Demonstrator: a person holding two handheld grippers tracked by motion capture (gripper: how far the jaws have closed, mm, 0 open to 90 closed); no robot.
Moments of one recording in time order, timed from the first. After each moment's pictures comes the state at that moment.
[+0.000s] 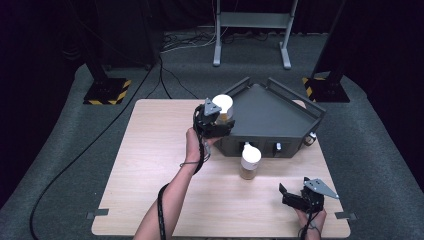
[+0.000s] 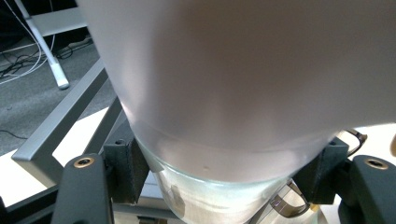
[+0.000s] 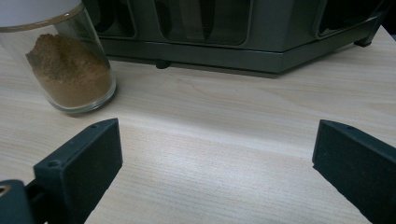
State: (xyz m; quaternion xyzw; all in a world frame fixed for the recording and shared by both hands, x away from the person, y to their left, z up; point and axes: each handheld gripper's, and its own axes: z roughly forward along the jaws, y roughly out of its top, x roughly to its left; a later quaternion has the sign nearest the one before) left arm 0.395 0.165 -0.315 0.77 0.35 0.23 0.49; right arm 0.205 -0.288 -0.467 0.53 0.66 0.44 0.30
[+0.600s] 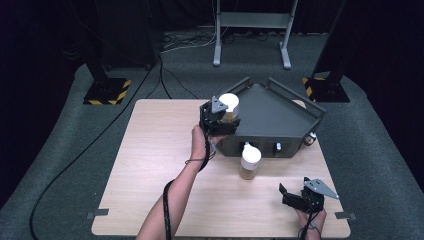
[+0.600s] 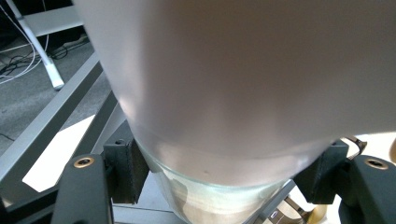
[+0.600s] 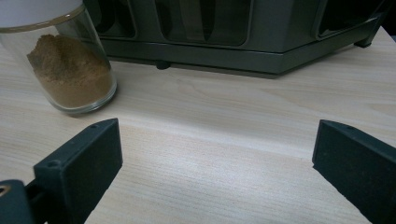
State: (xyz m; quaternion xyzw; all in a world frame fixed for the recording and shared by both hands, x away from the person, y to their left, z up) left arm 0.405 0.149 -0.312 0.78 0.34 0.23 0.48; right arm 0.205 -0.289 -0.467 0.53 0.66 0.44 0.31
